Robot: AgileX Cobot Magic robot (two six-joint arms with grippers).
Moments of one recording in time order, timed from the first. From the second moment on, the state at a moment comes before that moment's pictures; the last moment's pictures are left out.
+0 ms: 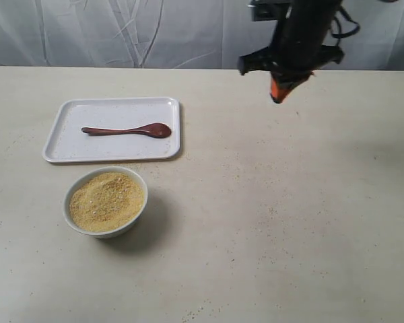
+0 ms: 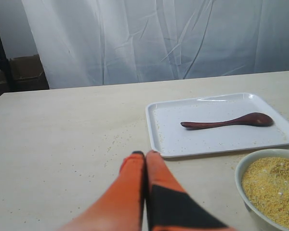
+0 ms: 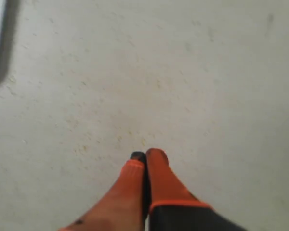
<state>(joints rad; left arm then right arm) -0.05 0.01 0.00 0.00 0.24 0.06 0.32 2.07 -1.81 0.10 1.21 -0.02</state>
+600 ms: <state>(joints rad) -0.05 0.01 0.00 0.00 0.24 0.06 0.20 1.13 -0.96 0.02 0.73 0.08</state>
